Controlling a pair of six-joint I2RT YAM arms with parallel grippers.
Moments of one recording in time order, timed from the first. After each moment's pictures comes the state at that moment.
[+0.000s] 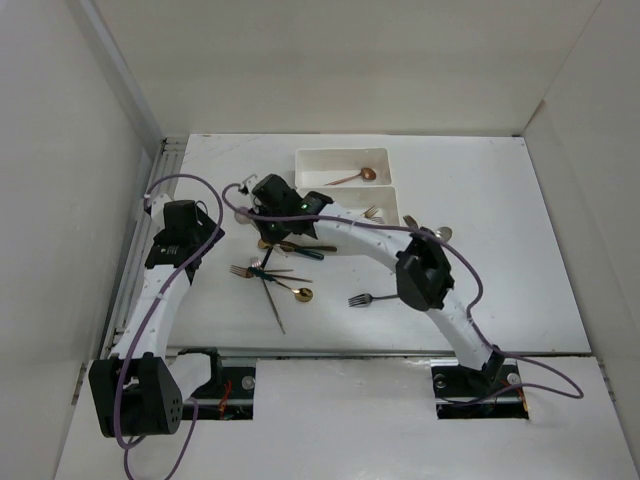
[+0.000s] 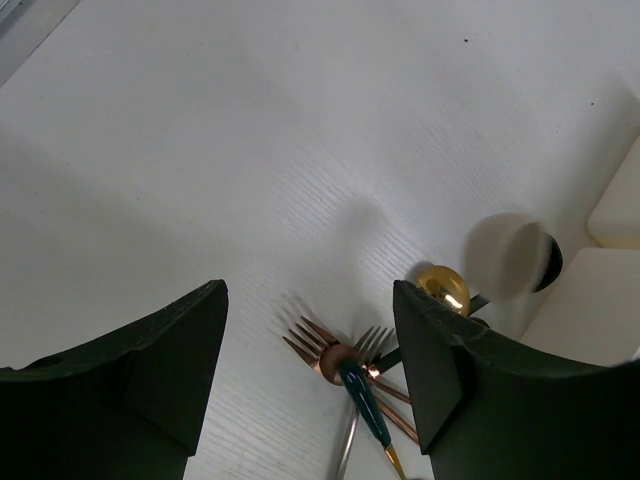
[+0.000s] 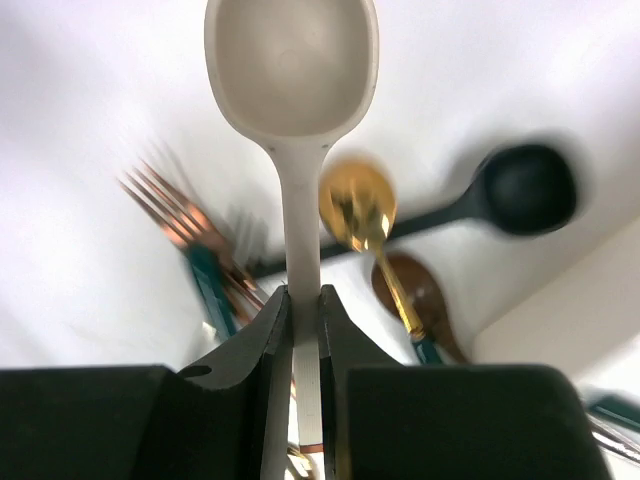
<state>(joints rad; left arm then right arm) 0.02 1.07 0.76 -0.44 -0.23 -0.67 0.96 2.38 2.16 -0.66 -0.02 0.12</state>
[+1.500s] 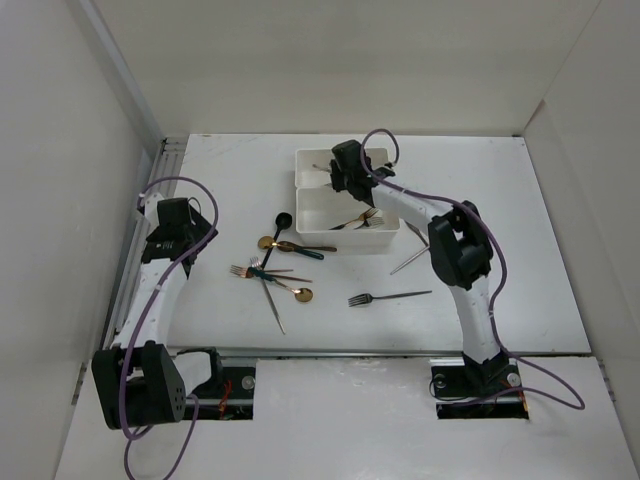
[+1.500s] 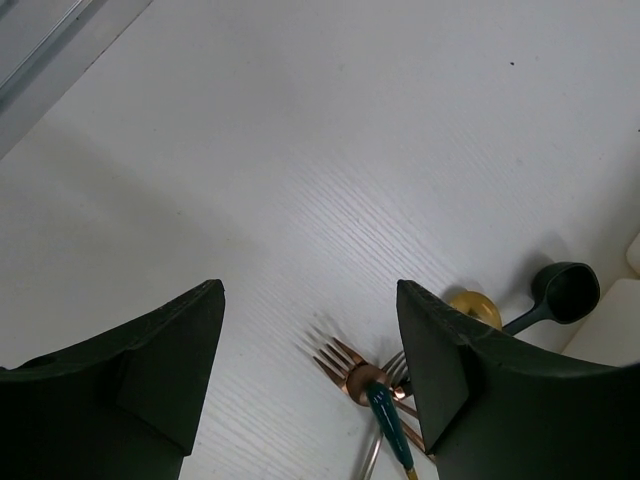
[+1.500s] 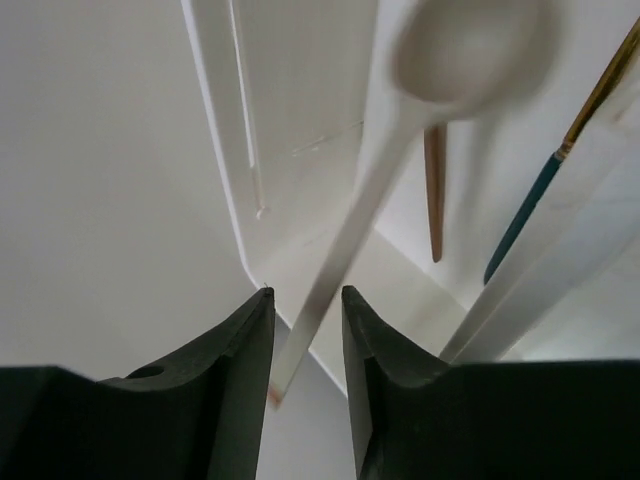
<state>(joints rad) 0.09 1.11 0.78 -0.44 -0.24 -0.64 0.59 2.21 1.82 -0.29 0.42 1.90</state>
